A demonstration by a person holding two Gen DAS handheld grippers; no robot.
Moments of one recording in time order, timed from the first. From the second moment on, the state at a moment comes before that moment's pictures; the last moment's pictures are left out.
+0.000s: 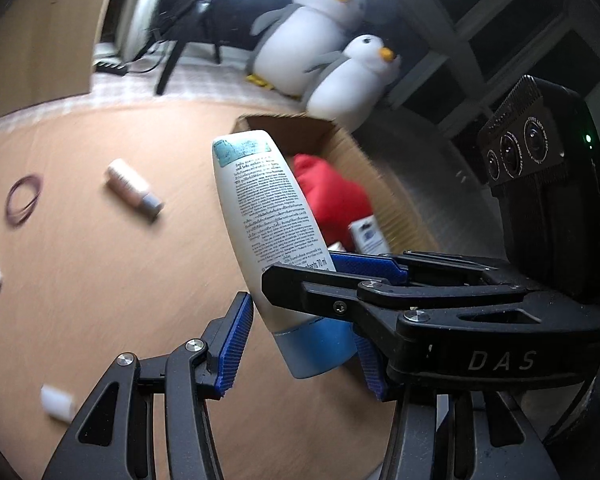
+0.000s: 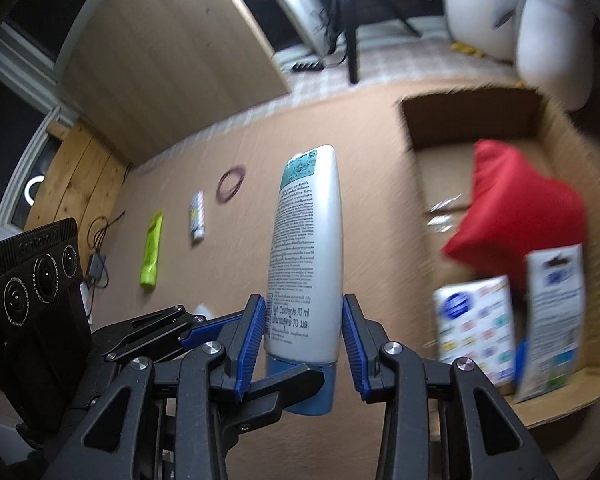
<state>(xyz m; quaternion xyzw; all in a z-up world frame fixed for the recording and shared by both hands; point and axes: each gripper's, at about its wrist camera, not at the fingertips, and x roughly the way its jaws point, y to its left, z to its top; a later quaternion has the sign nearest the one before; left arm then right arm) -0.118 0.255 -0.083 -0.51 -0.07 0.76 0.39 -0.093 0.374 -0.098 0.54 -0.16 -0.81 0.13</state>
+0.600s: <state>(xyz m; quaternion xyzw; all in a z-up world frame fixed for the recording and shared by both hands) -0.152 0.340 -0.098 -0.52 -0.07 0.75 0.41 -0.114 0.452 -0.098 0.54 -0.16 -0.82 0.07</state>
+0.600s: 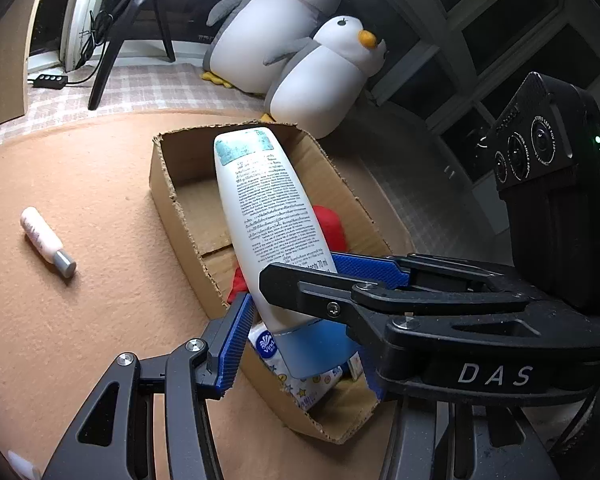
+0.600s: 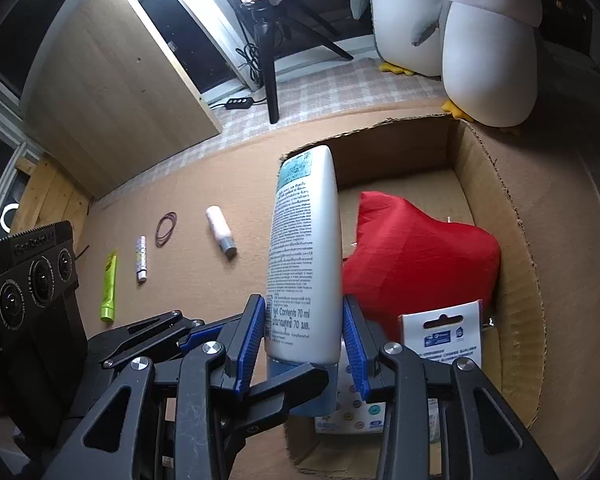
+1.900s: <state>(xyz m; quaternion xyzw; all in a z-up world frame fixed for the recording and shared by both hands) -0.103 0.220 -0.097 -0.52 -0.03 0.78 0.34 -0.081 0.421 -0.090 0.51 -0.15 -0.84 0.08</state>
